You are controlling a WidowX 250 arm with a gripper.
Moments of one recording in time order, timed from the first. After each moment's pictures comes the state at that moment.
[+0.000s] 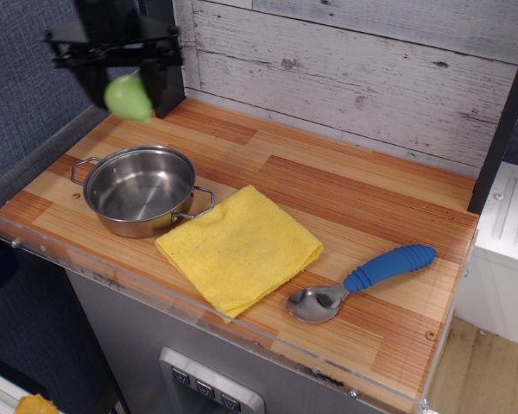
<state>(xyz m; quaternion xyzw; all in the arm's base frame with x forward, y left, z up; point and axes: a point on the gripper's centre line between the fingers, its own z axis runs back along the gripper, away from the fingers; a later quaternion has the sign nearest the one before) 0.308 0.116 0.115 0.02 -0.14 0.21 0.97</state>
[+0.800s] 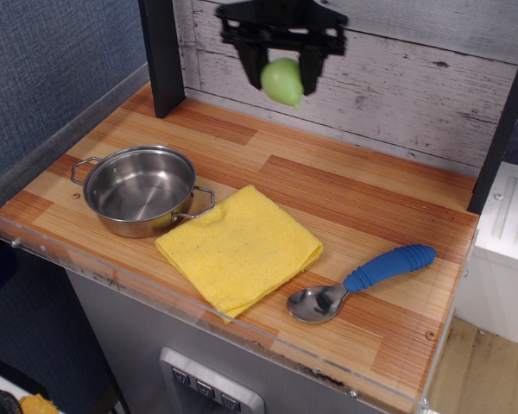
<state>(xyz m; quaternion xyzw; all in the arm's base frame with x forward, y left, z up) 0.379 0.022 0.112 0.00 -0.15 0.08 0.99</state>
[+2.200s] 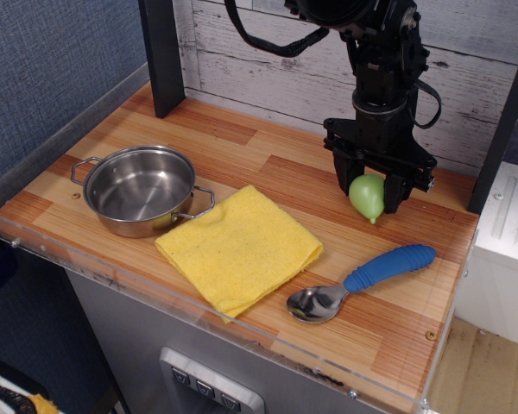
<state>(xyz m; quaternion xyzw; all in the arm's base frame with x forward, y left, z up) 0.380 -0.068 0.020 -0.02 -0.10 -0.11 0.99</state>
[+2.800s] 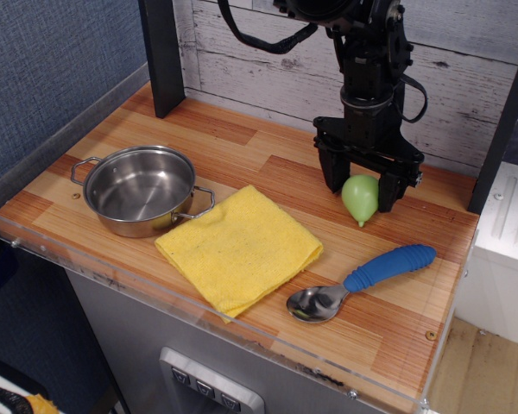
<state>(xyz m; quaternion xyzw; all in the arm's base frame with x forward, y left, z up) 0.380 -0.056 0.017 -0.03 -0.08 -0.10 0.99</state>
